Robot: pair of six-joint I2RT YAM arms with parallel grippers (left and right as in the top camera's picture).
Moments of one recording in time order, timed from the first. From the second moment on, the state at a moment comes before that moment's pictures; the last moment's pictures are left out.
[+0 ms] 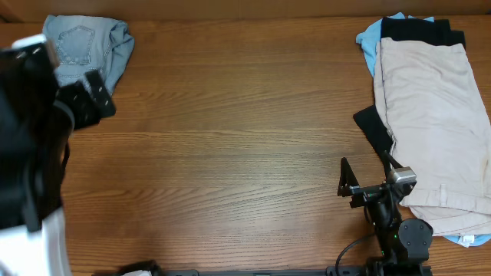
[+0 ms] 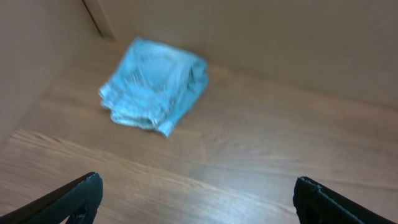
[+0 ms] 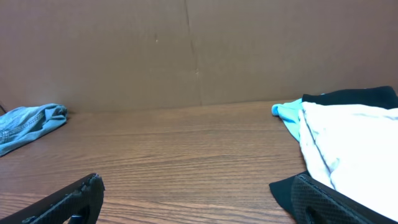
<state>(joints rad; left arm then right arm) 0.18 1.19 1.71 -1.12 -0.03 -0.13 0.01 0.01 0.02 -0.02 -0.18 0.15</state>
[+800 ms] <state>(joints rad) 0.16 0.36 0.42 -0.15 0.08 -0.13 0.01 0.01 0.02 -0.02 -0.18 0.15</state>
